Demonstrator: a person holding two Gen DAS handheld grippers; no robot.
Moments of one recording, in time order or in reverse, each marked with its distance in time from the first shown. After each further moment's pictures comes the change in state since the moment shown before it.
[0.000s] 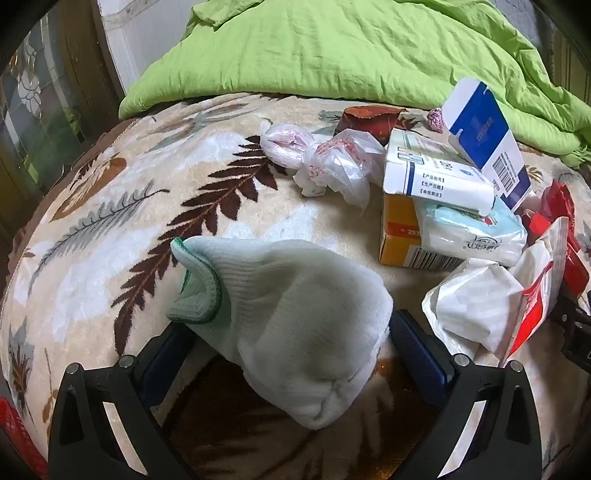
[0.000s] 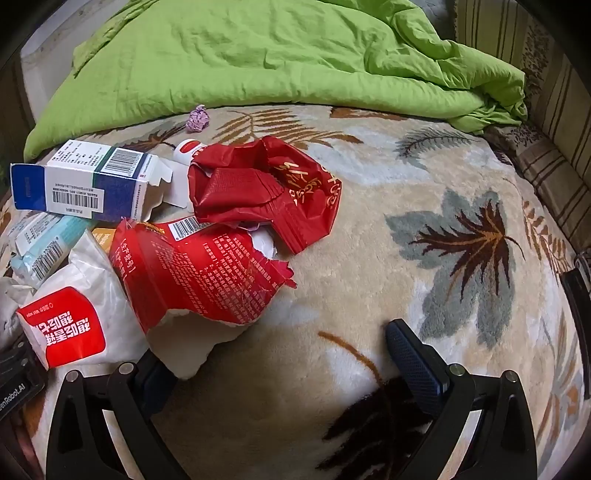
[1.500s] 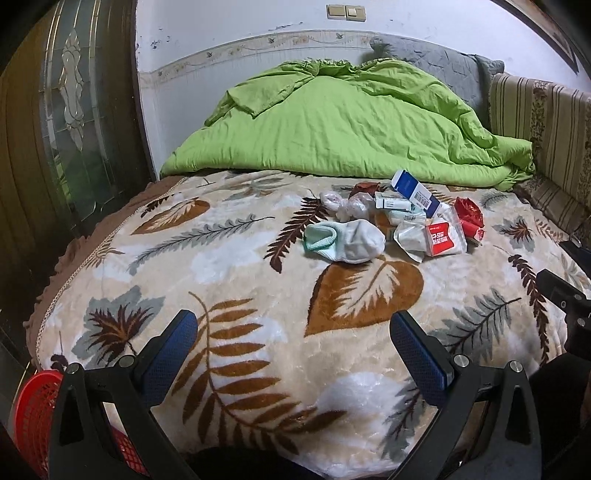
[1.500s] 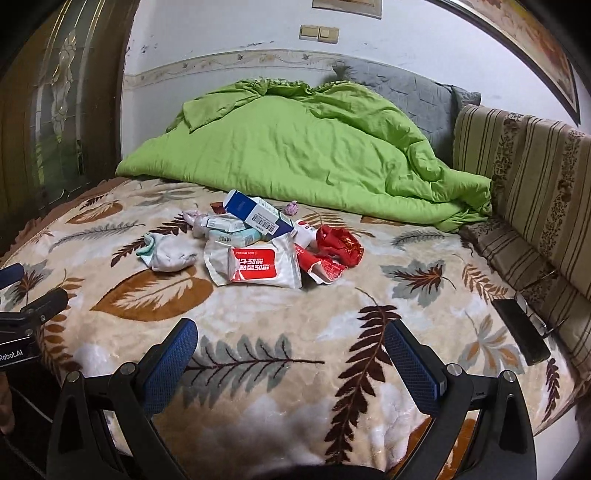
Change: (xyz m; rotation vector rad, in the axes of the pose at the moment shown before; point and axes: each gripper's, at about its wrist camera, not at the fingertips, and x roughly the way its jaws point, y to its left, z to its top) left arm -0.175 0.102 -0.120 0.046 -0.330 -0.077; right arm -0.194 0.058 -0.139 -0.168 -0.414 0.053
